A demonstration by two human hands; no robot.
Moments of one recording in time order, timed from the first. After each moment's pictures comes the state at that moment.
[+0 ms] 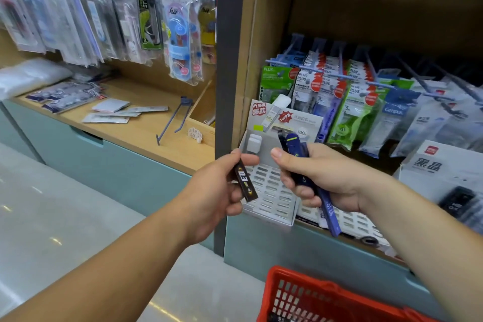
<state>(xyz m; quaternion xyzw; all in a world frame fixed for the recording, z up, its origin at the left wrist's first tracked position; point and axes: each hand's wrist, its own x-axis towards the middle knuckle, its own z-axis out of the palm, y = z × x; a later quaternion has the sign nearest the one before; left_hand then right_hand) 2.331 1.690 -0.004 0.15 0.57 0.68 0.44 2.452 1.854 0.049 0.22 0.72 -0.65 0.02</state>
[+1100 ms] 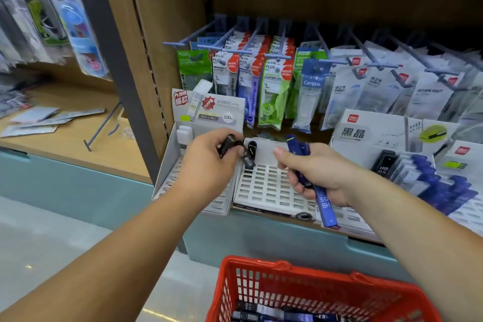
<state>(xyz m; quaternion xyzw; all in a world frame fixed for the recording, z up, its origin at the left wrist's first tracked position) 2.377 1.799 -0.014 0.38 0.74 0.55 0.10 2.537 1.943 0.003 0.38 0.68 -0.62 -0.09</state>
